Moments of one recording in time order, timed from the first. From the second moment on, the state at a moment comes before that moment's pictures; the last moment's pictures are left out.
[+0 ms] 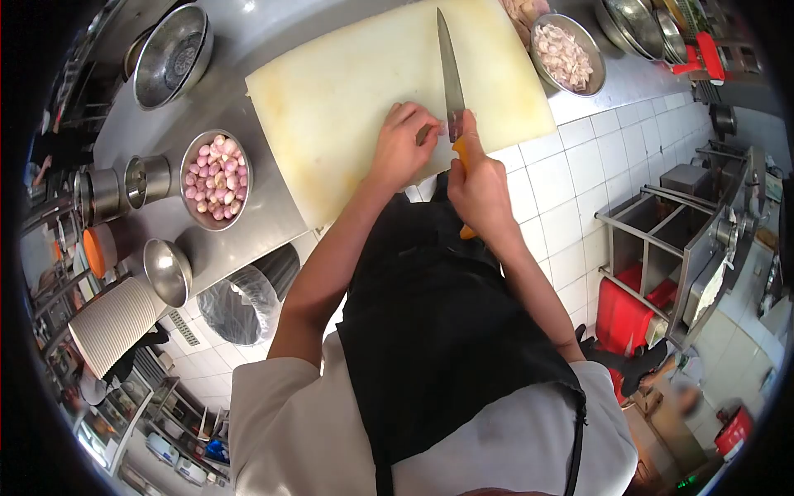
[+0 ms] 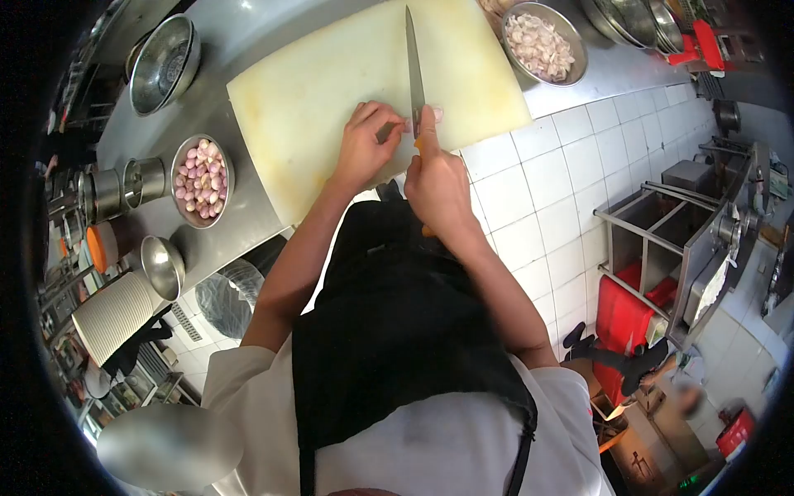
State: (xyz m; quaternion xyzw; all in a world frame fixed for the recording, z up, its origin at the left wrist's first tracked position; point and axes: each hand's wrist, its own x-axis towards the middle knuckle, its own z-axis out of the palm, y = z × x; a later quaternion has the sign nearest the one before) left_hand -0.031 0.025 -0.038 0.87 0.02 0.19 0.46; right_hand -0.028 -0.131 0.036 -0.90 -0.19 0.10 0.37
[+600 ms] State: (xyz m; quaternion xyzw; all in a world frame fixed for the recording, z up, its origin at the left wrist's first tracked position) left_hand -0.030 0.025 -0.041 0.86 0.01 0.19 0.47; right_hand -0.025 -0.126 0.045 -0.91 -0.21 0.09 0.36
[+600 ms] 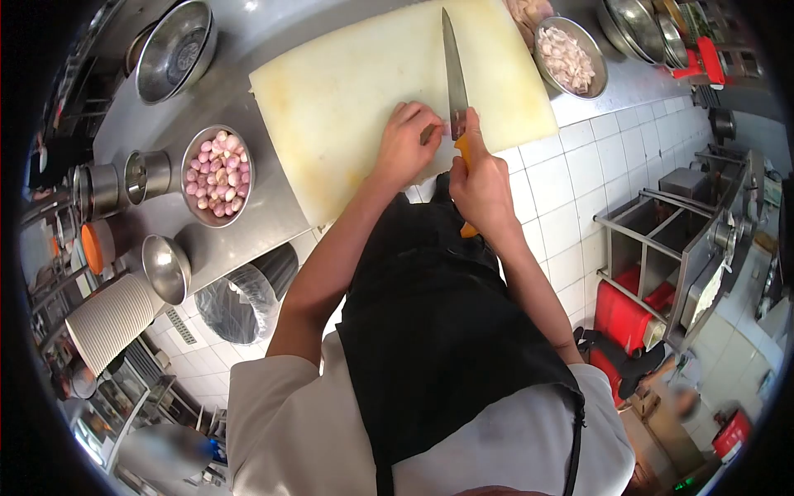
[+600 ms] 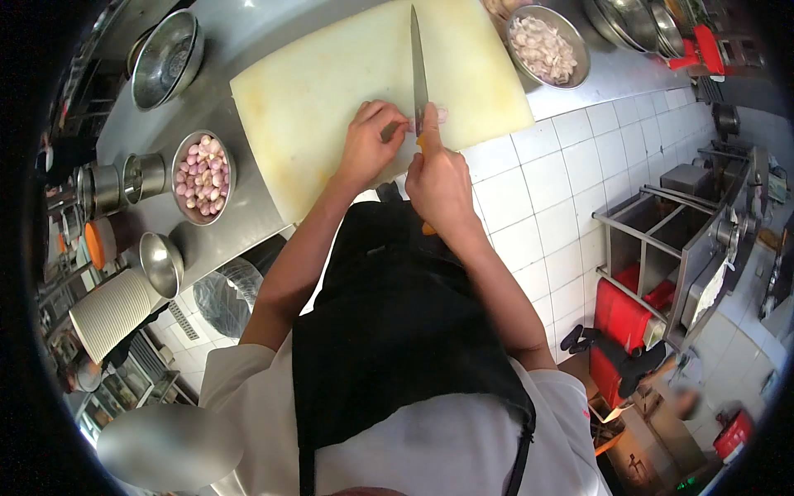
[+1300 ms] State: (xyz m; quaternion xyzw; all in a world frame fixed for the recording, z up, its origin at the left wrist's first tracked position) left_hand -0.030 0.024 -0.042 0.86 0.01 0.21 0.48; right_hand -0.033 -0.122 0.007 -0.91 -0.21 0.05 0.34
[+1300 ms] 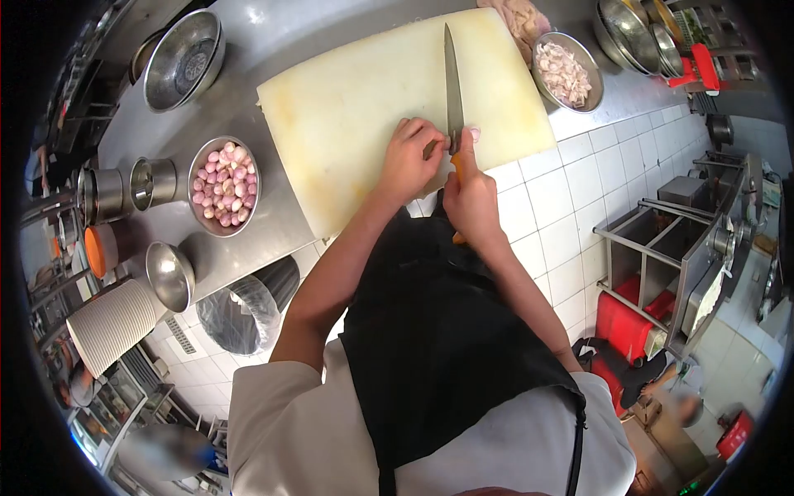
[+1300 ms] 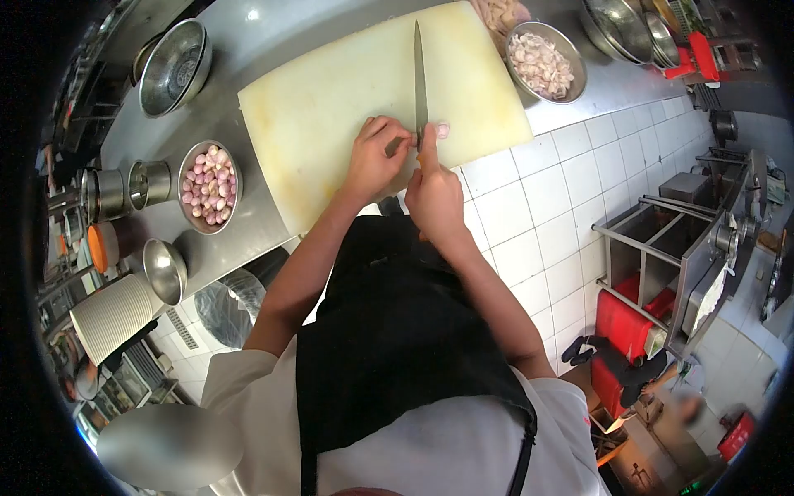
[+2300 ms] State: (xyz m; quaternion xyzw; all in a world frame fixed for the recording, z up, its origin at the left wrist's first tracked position) left_hand -0.031 0.026 -0.042 0.86 0.01 0.20 0.47; right_hand -0.029 -0.123 0.035 -0.91 -0.19 0.12 0.35
